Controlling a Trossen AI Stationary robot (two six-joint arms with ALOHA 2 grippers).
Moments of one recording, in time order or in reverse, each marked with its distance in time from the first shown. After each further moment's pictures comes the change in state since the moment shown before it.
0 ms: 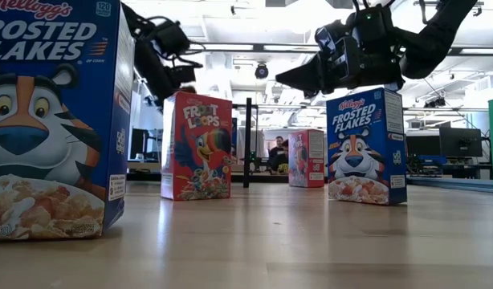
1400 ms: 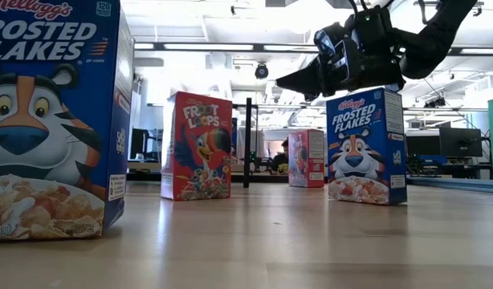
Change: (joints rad) left arm -1.001 -0.023 0.420 -0.976 0.355 -1.060; right arm 0.001 0.000 0.000 -0.028 0.008 0.000
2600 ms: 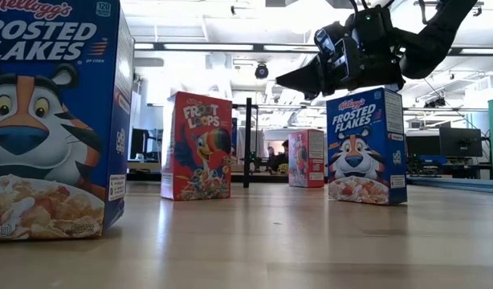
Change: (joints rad) left arm -0.512 0.296 0.042 -0.068 0.138 -0.583; right arm 0.000 0.000 0.000 0.014 -0.002 0.012
